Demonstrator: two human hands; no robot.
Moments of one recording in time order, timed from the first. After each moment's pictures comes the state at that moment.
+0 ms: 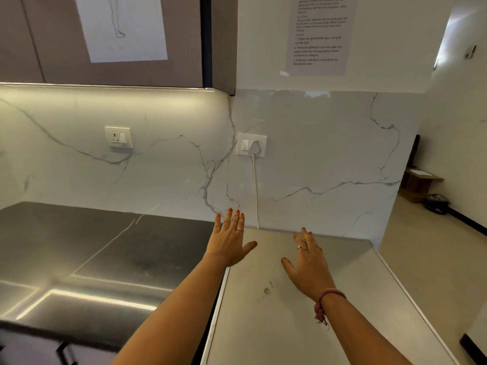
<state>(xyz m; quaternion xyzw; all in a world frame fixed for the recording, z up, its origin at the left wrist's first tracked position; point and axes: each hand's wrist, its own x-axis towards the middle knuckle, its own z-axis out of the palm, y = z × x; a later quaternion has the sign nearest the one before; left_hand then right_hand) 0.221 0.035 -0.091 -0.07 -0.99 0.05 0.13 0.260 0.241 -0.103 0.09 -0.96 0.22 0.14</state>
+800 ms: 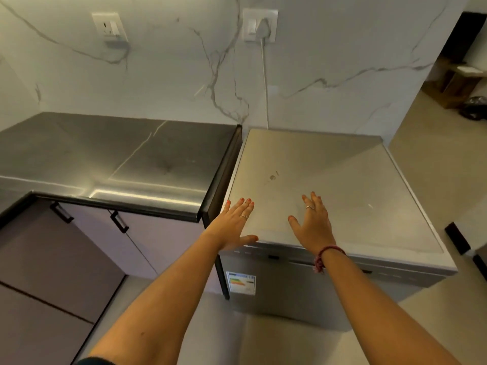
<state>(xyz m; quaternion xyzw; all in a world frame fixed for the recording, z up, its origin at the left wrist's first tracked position) 0.392 0.043 -0.236 -0.18 -0.98 -0.01 -0.07 0.388 0.264 -0.218 0.03 -0.95 0.30 0.02</state>
